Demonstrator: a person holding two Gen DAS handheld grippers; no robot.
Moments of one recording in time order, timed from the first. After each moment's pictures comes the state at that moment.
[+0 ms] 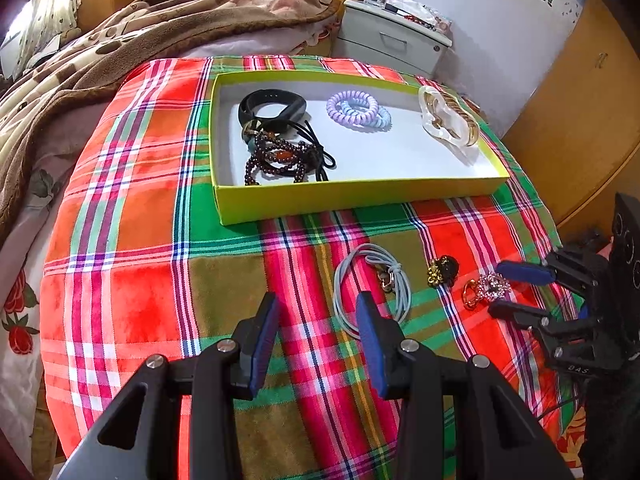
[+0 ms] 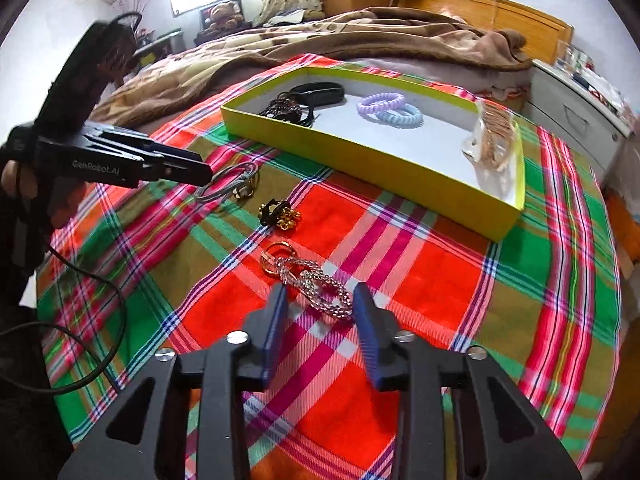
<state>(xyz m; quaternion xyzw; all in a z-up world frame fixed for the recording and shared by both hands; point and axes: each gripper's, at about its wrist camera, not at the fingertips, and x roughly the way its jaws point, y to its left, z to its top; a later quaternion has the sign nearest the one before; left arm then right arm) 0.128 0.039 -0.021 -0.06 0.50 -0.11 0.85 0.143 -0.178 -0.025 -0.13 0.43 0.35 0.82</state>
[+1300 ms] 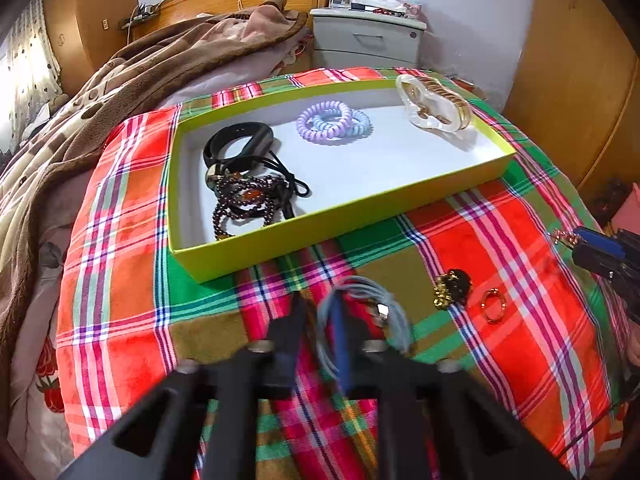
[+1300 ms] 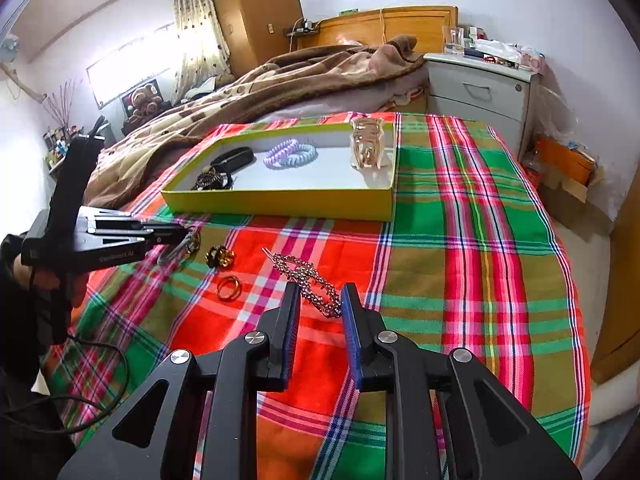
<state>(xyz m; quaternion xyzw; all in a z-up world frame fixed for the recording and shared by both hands) 0.142 0.005 -0.025 0.05 0.47 -0.11 0.88 0.122 -0.235 -0.001 0.00 0.38 0.23 0.90</state>
